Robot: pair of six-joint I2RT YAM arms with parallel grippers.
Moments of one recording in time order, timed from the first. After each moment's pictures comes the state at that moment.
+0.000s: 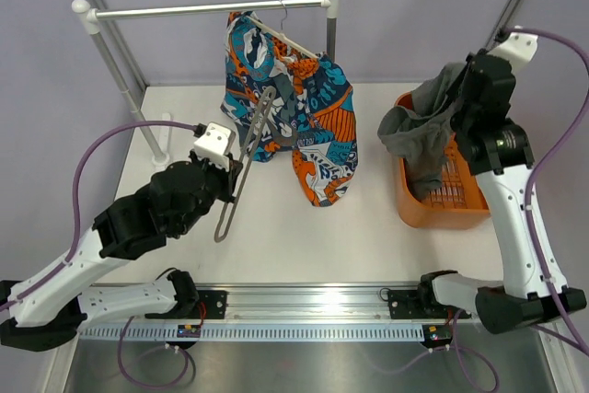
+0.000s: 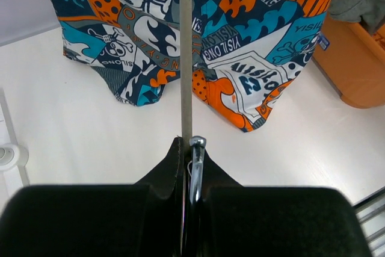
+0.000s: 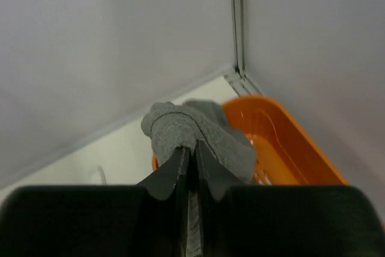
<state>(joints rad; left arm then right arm) -1.05 0.84 1.23 -0.72 -0.58 -0.20 0.19 1.24 1.64 -0.53 0.62 0.27</state>
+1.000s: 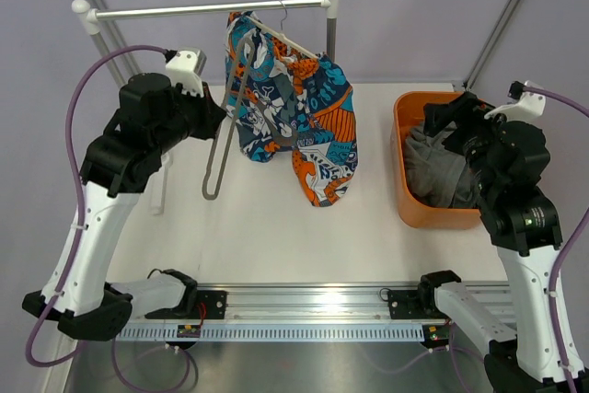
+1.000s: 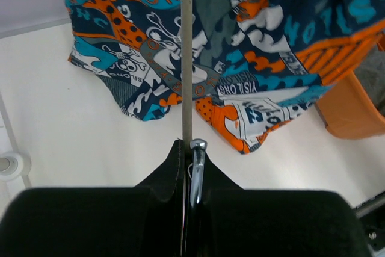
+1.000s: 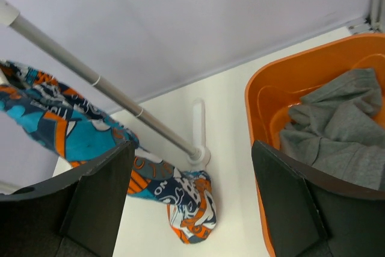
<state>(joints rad) -0.46 1.15 1.68 -0.90 0.01 -0.16 0.19 0.84 1.35 -0.58 0.19 0.49</state>
